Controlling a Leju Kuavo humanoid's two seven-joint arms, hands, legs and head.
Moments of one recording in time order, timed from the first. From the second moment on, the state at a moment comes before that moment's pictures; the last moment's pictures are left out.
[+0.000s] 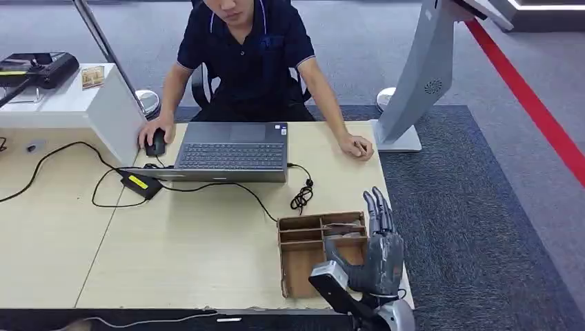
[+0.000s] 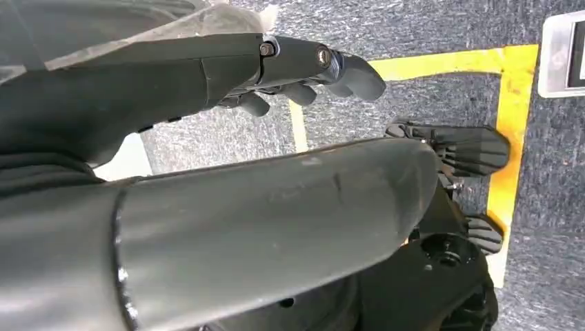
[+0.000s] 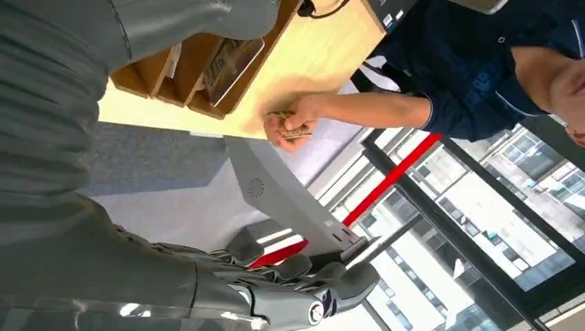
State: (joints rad) left arm -0.12 0.23 -1.01 -0.32 1.10 -0.08 0.28; right arm 0.05 0.00 0.50 -1.54 1.05 -0.70 0.00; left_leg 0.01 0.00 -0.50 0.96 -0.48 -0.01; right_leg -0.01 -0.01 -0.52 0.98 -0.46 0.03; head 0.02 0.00
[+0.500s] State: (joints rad) left arm -0.13 0.24 -1.01 -0.32 1.09 -0.09 0.28; right arm 0.04 0.00 0.45 -1.48 1.13 -0.70 0.00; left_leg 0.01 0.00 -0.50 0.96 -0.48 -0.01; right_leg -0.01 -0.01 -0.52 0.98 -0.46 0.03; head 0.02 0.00
